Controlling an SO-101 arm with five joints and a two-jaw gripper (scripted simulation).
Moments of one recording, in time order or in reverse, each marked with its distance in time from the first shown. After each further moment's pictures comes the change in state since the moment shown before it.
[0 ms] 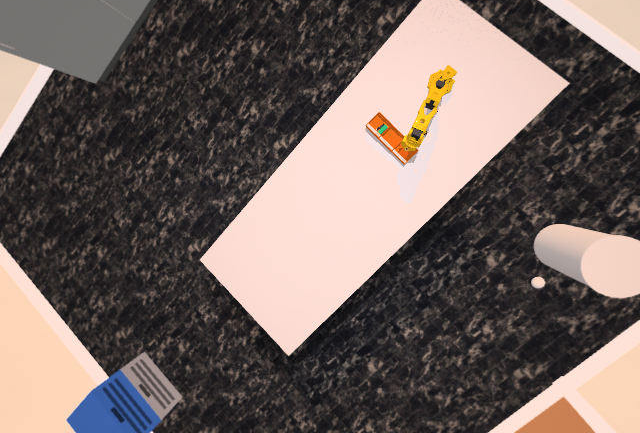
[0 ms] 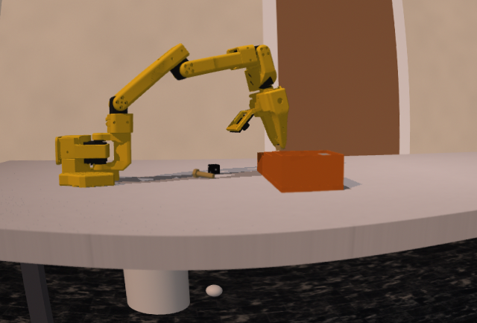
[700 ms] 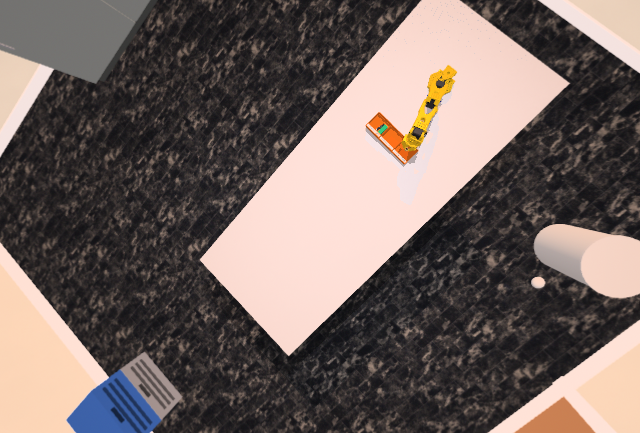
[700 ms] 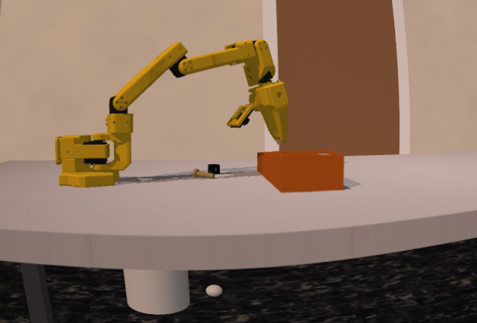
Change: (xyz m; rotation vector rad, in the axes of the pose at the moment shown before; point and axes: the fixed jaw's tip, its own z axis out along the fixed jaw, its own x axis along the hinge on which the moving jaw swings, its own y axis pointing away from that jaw) arm 0.004 0.000 -0.010 0.000 0.032 0.000
